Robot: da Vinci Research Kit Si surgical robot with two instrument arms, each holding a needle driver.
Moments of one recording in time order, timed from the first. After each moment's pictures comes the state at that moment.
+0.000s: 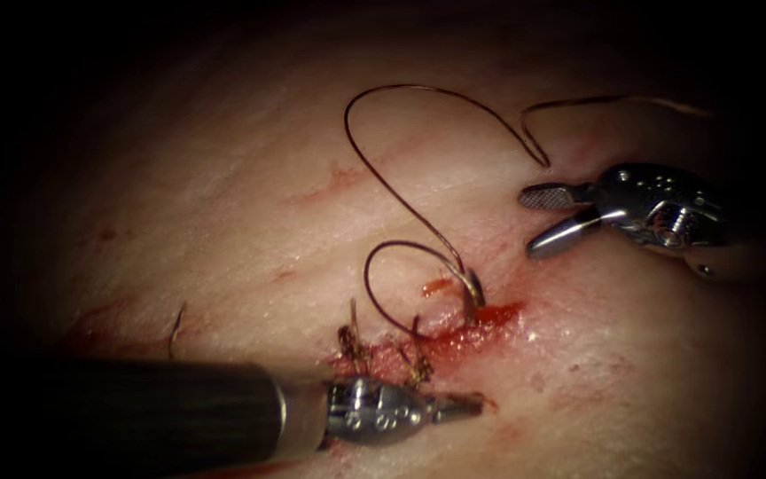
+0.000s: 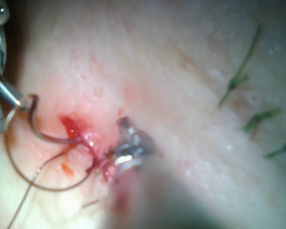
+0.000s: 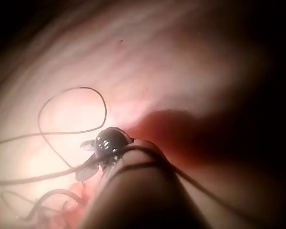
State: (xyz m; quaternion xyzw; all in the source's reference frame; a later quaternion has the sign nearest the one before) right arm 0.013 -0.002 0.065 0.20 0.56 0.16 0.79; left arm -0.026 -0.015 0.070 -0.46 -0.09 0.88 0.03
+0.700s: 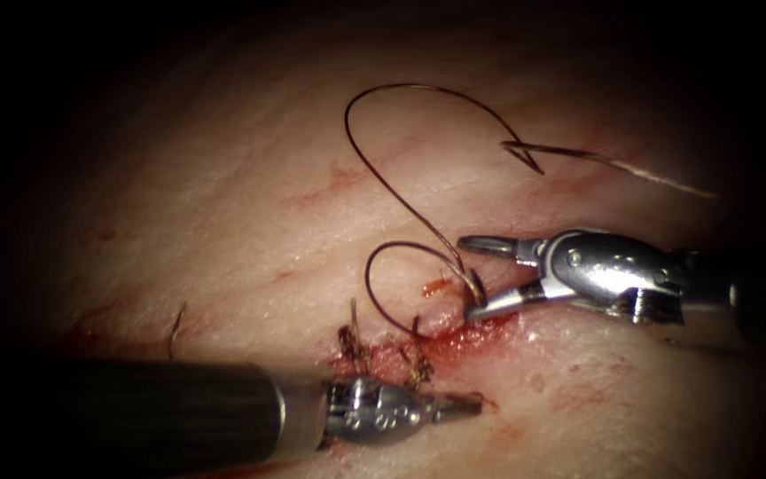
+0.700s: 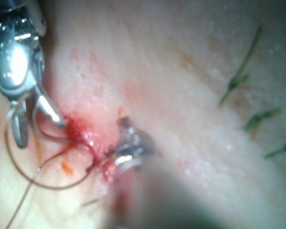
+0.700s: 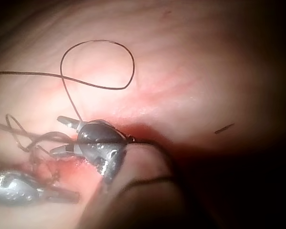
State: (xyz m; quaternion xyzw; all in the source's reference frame) right arm 0.018 -0.008 0.064 0.10 0.63 0.09 0.76; left arm -0.026 -0.015 0.070 -0.46 -0.09 0.88 0.03
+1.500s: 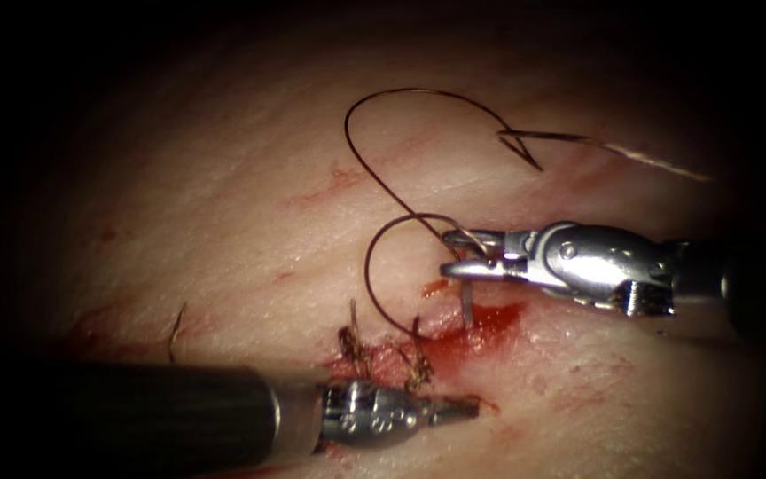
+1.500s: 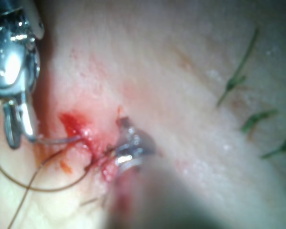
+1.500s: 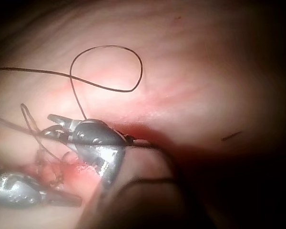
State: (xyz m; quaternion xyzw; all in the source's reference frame) right arm 0.019 -0.008 0.065 0.18 0.58 0.07 0.79; left arm -0.025 -0.015 0.070 -0.46 -0.09 0.88 0.03
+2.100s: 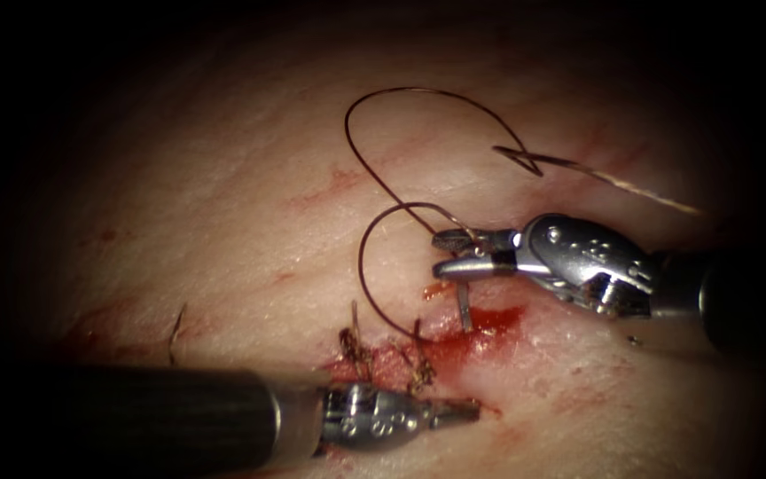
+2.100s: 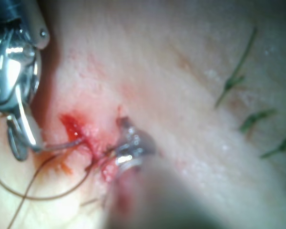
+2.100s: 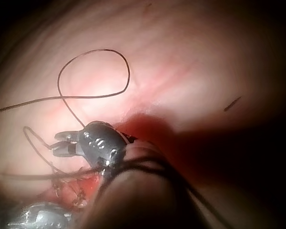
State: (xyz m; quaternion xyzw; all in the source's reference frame) right arm 0.019 -0.008 0.067 0.33 0.52 0.16 0.77; left arm -0.025 -0.015 0.070 -0.46 -0.09 0.88 0.03
